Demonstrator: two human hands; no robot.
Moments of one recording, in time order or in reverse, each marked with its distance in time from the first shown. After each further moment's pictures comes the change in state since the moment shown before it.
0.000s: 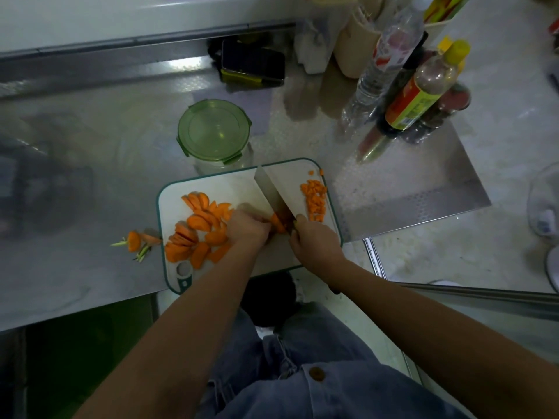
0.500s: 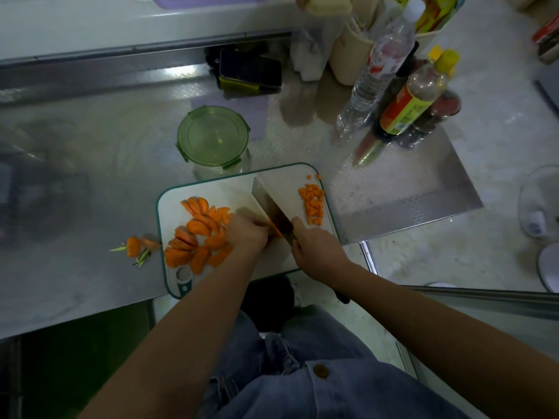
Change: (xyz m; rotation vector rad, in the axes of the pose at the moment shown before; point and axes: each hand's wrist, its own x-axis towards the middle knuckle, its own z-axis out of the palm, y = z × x) left_hand 0.002 -0.003 0.002 0.043 0.000 0.016; right_hand -0.010 0.000 -0.013 -0.052 -0.076 -0.098
